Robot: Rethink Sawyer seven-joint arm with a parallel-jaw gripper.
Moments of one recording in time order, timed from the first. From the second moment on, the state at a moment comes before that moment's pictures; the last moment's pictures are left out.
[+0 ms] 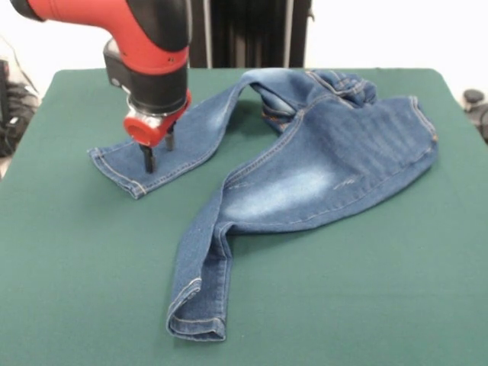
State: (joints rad) arm -0.52 -0.41 0.14 1.52 -0.46 0.63 0.53
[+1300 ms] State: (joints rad) arm -0.52 -0.43 0.16 1.52 -0.59 0.62 0.53
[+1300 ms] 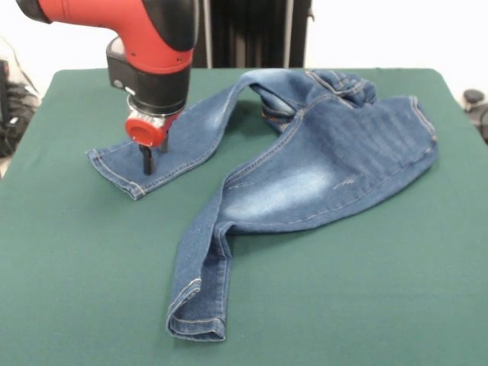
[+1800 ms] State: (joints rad) arm -0.56 -0.42 0.23 1.47 -0.62 0.74 0.53
